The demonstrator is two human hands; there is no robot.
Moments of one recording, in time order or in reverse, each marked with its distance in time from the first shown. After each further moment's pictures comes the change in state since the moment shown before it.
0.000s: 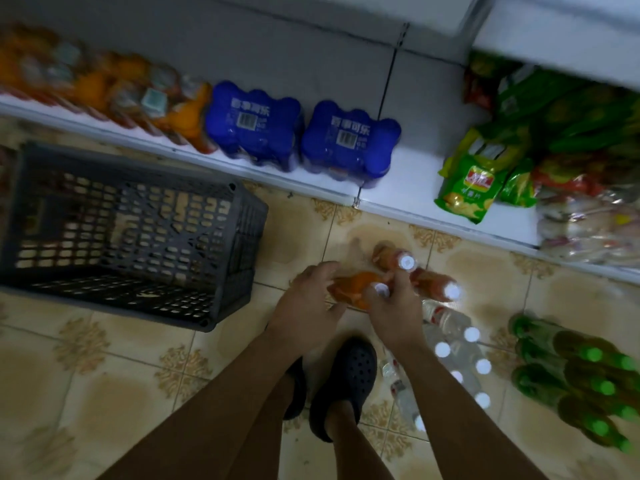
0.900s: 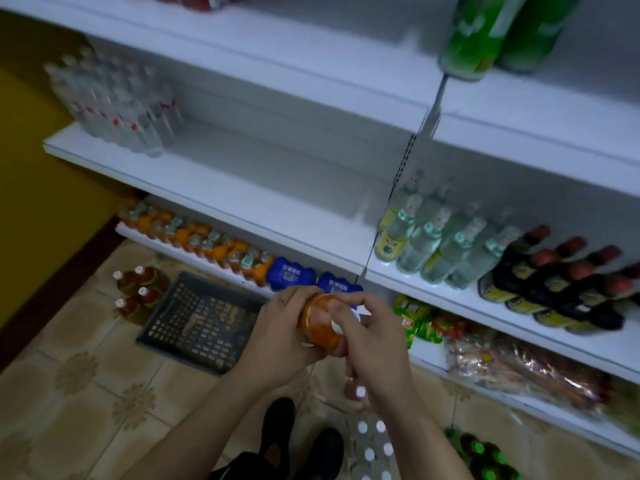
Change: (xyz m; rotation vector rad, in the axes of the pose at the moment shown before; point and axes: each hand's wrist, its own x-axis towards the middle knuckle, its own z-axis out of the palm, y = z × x) left_hand -0.303 0.271 -0.225 -0.006 0.470 0.396; right_hand -0.360 -0.311 -0.251 0.396 -0.134 -0.449
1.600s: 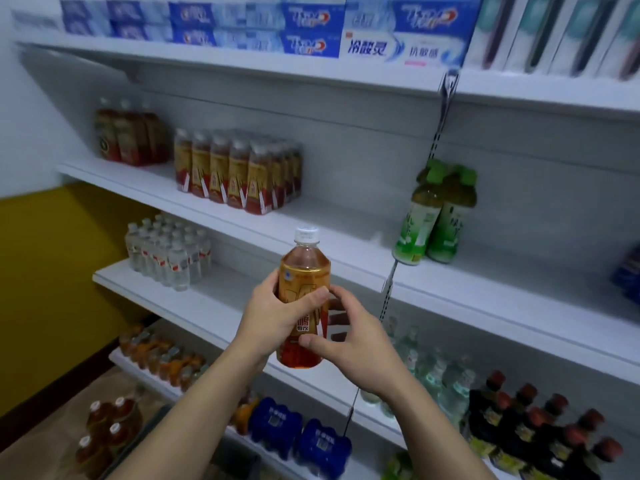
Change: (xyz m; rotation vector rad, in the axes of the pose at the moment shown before) left_hand 0.015 0.174 -0.151 -0.626 0.344 0.098; right_hand -0.027 -0.167 -0.022 -0.432 -0.245 -0.618
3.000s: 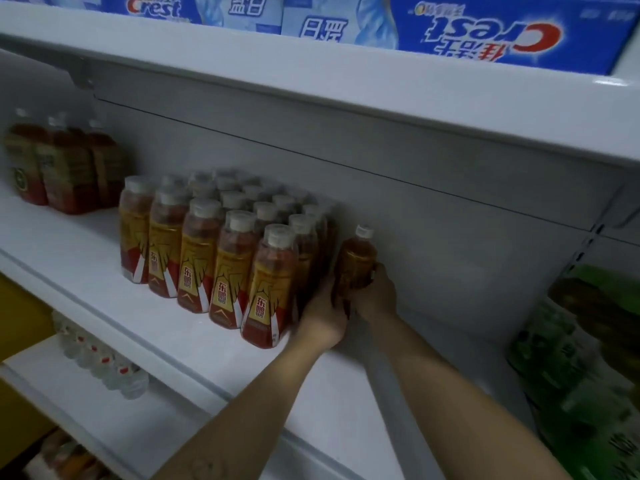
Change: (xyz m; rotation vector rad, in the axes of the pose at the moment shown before) left_hand 0.462 -0.101 -0.022 0.334 -0.025 0.068; right_hand 0.528 0.091 0.004 -0.081 0.469 0.267
